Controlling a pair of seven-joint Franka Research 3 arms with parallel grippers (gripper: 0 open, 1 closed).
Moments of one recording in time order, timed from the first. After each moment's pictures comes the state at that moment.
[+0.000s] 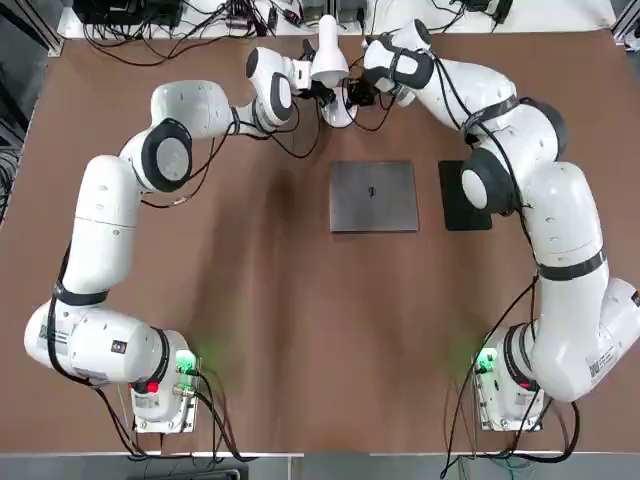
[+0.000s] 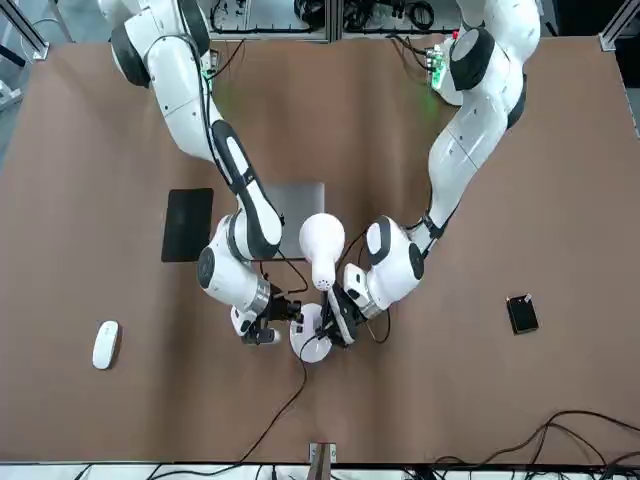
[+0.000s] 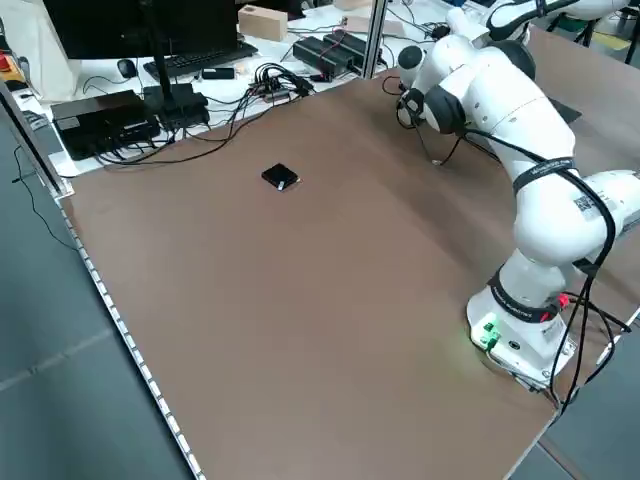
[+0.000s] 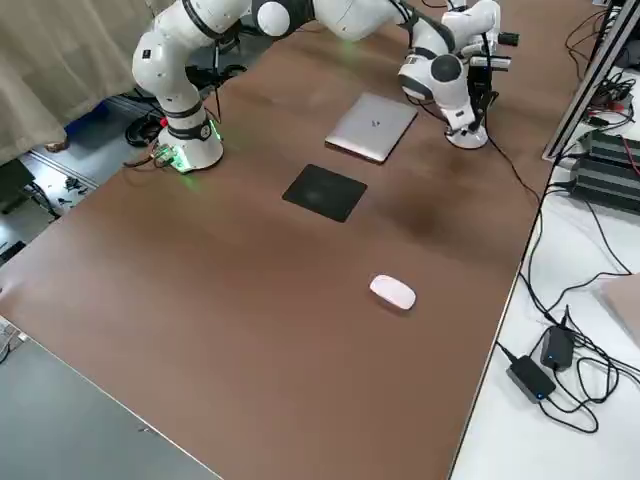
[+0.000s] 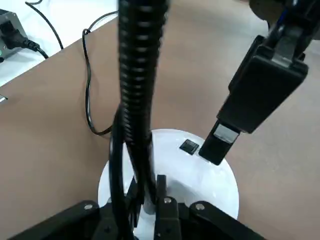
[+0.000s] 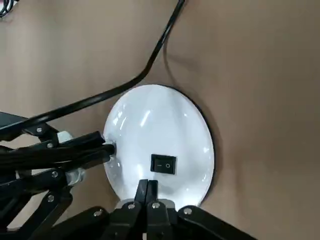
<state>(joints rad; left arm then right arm) -0.18 1.22 -0.65 -1.20 -0.25 2.93 1.07 0.56 0.96 -0.09 -1.28 0.90 2.48 -0.08</state>
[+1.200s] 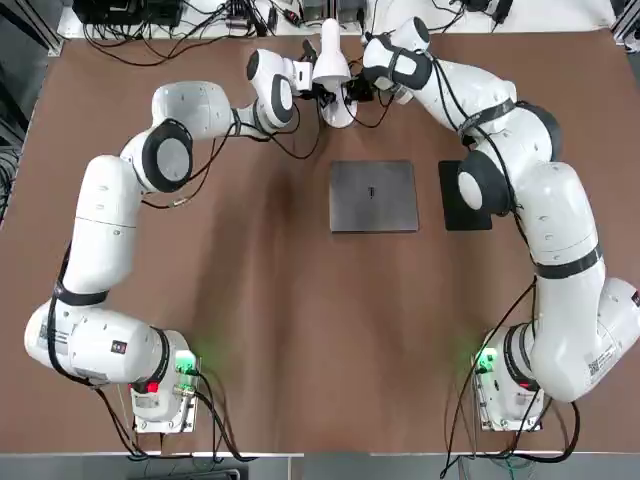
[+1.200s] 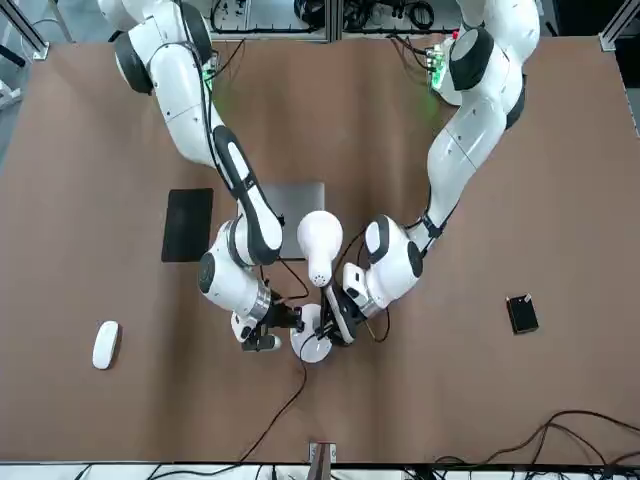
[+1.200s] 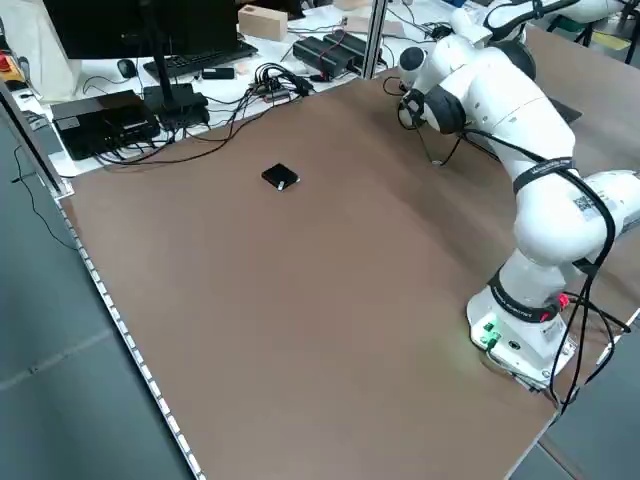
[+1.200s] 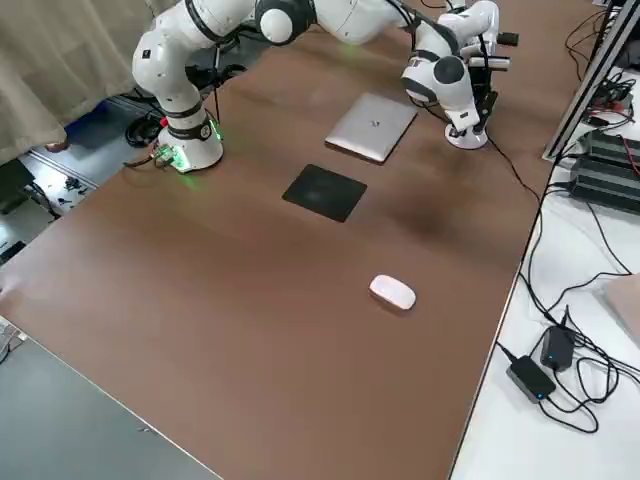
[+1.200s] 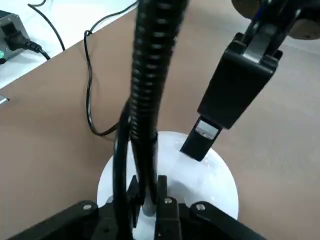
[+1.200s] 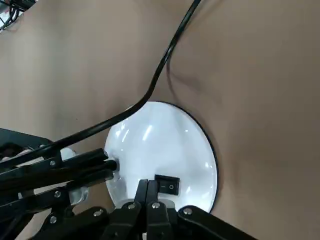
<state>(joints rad) -0.19 1.22 -0.65 -1.20 -0.25 2.95 1.07 0.56 1.01 -0.10 -1.21 0.90 2.48 -0.08</state>
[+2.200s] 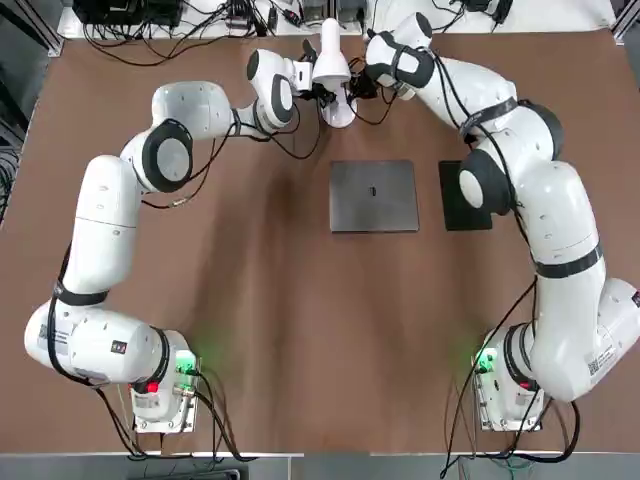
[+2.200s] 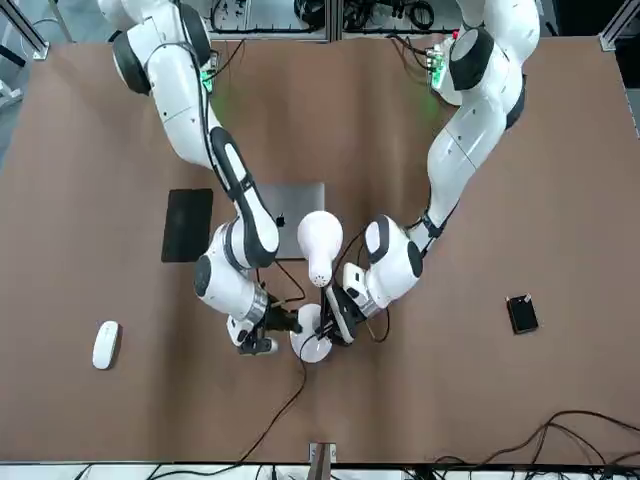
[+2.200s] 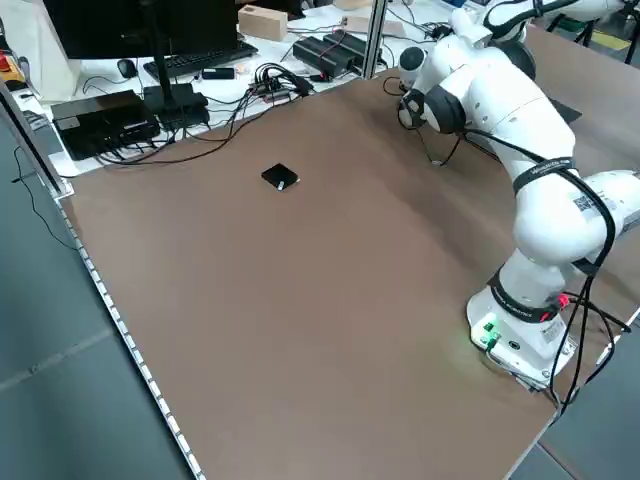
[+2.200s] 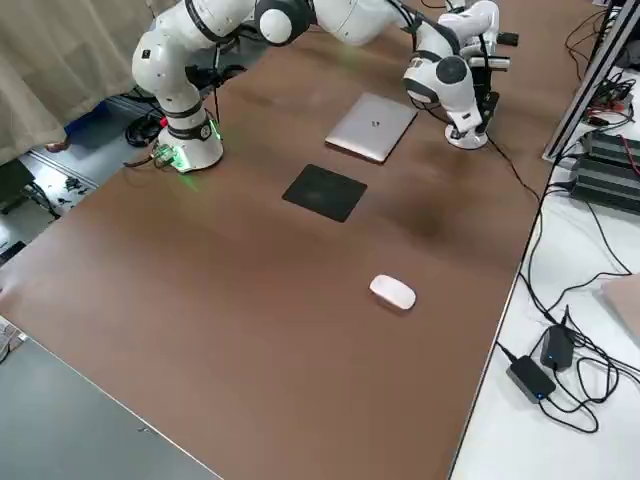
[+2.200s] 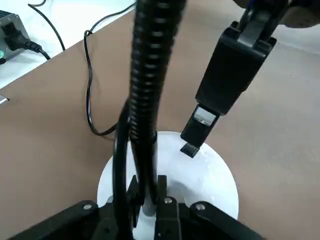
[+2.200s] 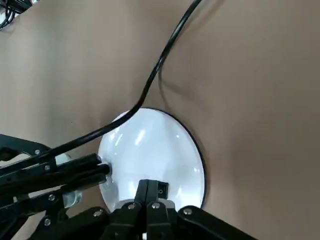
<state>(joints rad) -0.19 1.22 -0.65 -1.20 -0.25 2.95 1.07 0.55 1.01 -0.11 -1.20 0.88 2.46 -0.08</state>
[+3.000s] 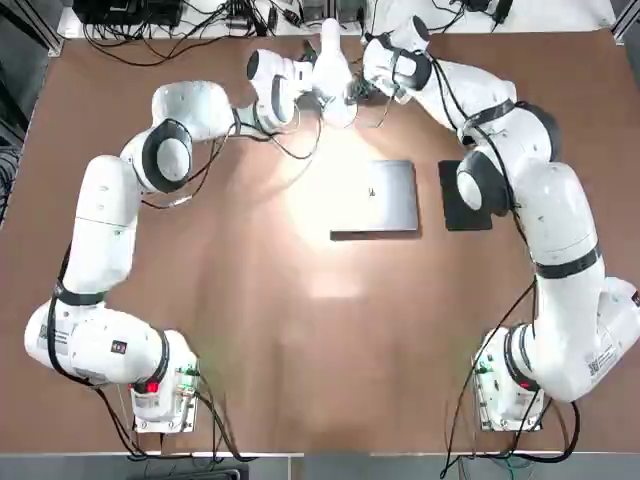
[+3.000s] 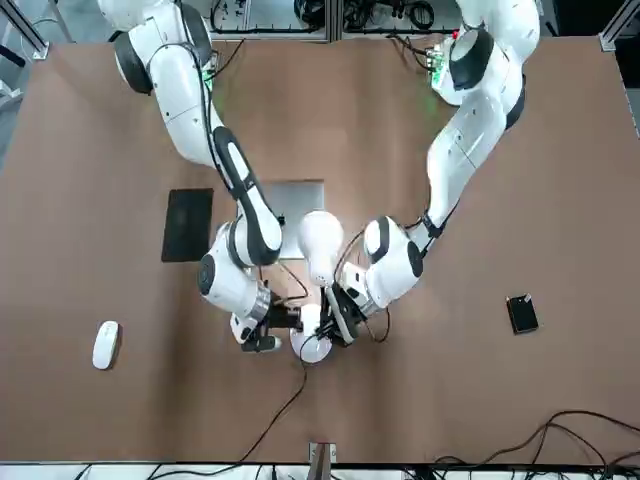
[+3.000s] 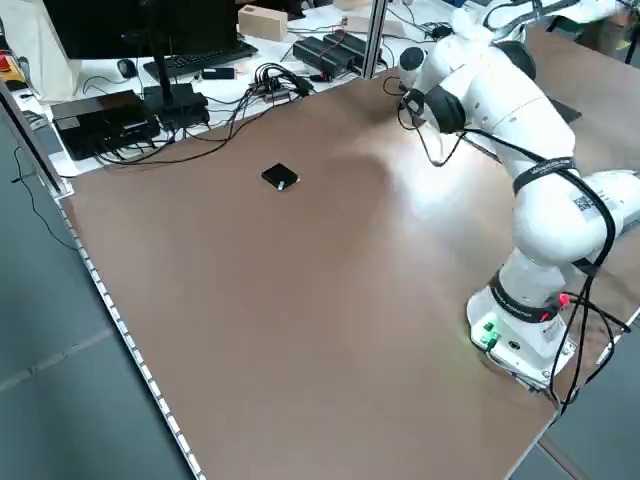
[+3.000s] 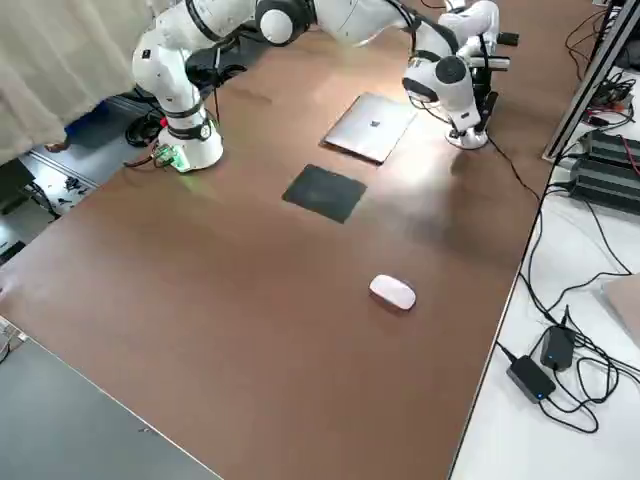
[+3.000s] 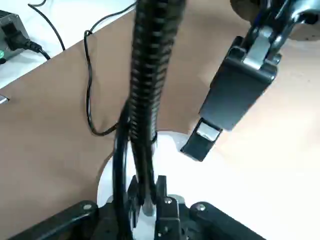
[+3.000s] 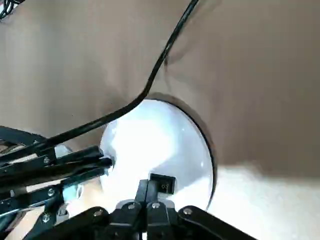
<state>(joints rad) -0.19 1.22 -0.65 -1.20 -0.25 2.95 1.07 0.56 1.02 -0.10 -1.20 0.88 2.47 -0.08</state>
